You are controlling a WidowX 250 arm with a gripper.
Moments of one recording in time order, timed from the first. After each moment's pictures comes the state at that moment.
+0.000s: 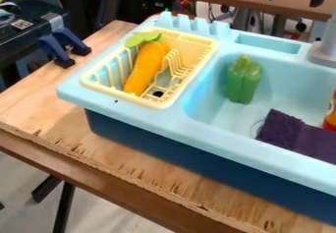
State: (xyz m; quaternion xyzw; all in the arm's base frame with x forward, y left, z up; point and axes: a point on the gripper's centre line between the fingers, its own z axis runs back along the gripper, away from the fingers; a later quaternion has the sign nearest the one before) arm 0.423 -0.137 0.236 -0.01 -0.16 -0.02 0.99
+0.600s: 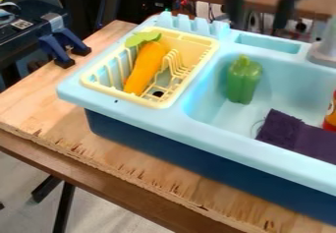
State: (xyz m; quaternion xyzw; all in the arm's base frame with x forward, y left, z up) arm 0.391 -0.092 0.215 -0.03 -0.15 0.03 0.99
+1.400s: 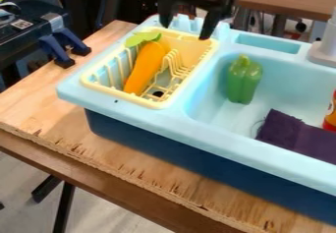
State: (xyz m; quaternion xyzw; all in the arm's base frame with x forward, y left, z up) arm 0.386 -0.013 0.185 0.12 -0.10 0.11 0.98
